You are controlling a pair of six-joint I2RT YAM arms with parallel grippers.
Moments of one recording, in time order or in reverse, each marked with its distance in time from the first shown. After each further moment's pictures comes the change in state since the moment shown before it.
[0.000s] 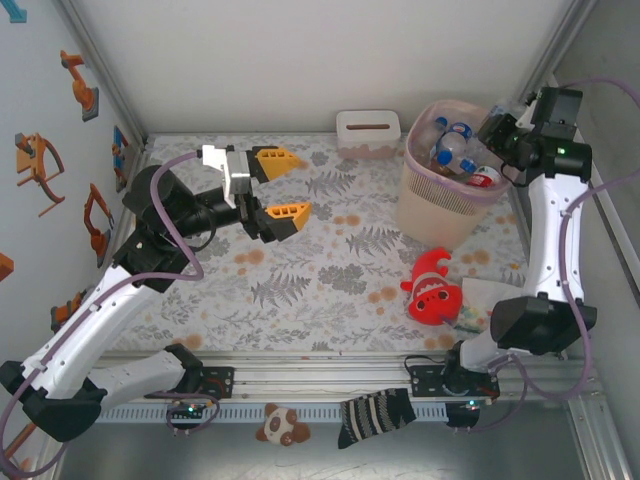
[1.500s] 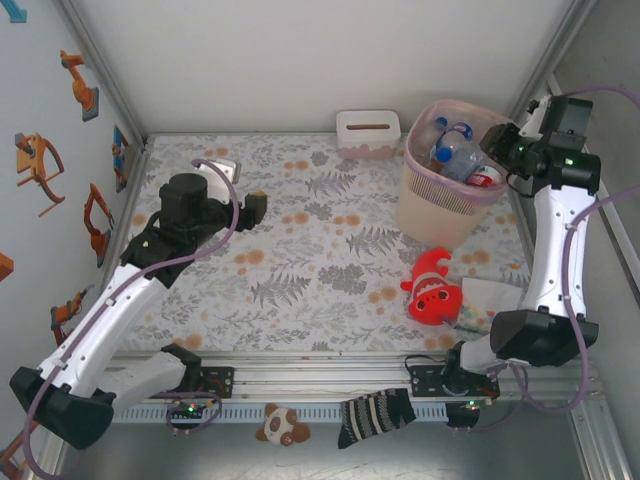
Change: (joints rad) left arm 0.205 -0.007 -0.172 -0.496 -0.740 -0.008; right arm -0.027 -0.086 -0.069 -0.020 -0.101 -0.073
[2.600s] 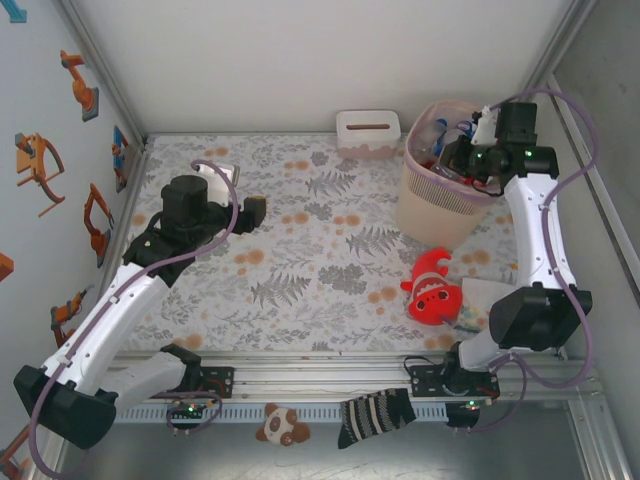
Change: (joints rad) left arm 0.032 0.006 -0.027 -0.004 0.048 -0.037; right arm 0.156 0.084 -0.089 0.027 -0.094 -0.079
